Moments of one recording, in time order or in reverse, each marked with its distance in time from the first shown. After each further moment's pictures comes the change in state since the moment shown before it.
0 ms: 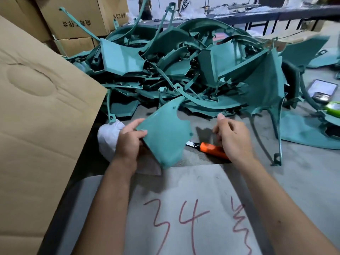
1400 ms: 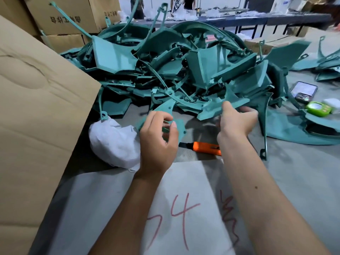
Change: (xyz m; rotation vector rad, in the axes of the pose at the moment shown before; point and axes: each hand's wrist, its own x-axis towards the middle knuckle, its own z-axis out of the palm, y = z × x) left_hand -0.033 -0.024 0.061 0.488 0.106 0.950; right_hand 0.026 -0.053 -0.003 0.581 0.616 0.568
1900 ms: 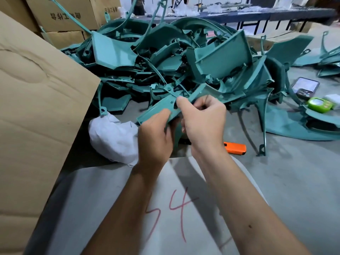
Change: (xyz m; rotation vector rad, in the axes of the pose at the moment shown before) left_hand 0.003 -0.007 -0.004 0.122 -0.063 0.089; right_hand -0.088 0.006 -0.002 -0.080 -0.504 -0.303
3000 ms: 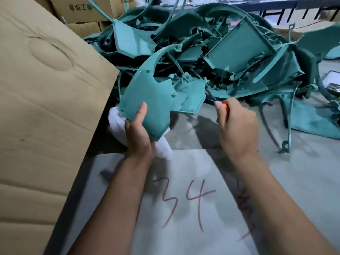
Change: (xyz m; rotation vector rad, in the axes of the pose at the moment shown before) left_hand 0.000 -0.027 -0.035 -1.078 0.500 -0.927; right_hand 0.017 0.047 -0.051 -0.879 -0.059 -0.563
